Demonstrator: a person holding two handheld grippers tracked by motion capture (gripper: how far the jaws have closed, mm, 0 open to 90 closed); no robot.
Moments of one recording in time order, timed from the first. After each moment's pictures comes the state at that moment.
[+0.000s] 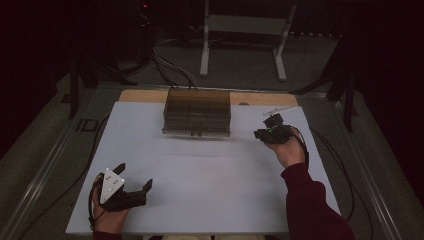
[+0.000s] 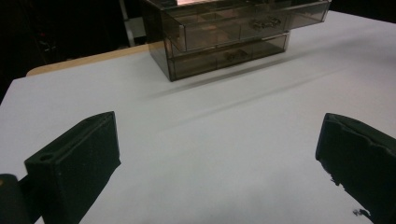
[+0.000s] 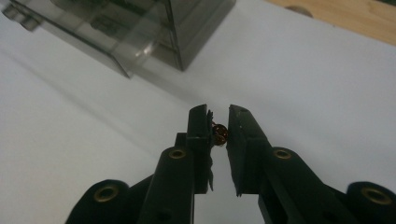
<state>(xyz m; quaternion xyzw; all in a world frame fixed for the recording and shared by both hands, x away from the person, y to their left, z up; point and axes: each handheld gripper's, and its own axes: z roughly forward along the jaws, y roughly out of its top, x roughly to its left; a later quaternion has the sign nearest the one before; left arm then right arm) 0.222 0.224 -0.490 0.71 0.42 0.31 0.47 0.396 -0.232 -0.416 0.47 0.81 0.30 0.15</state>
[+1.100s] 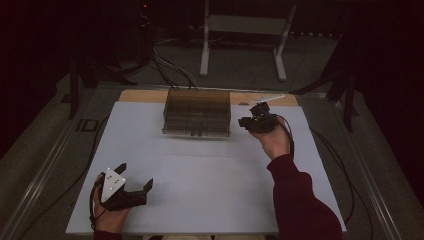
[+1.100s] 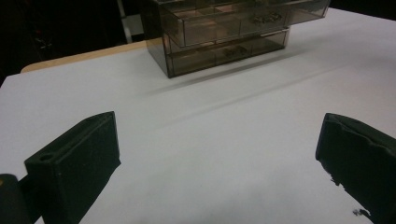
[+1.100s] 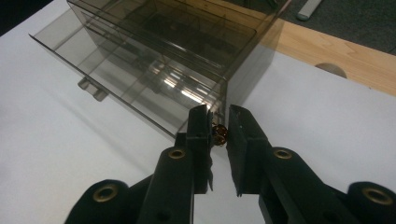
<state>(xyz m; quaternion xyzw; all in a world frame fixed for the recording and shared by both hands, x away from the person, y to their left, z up) 0.225 0.224 -0.495 0.72 0.42 0.31 0.47 0.410 -0.189 -0.389 0.45 0.81 0.36 0.14</state>
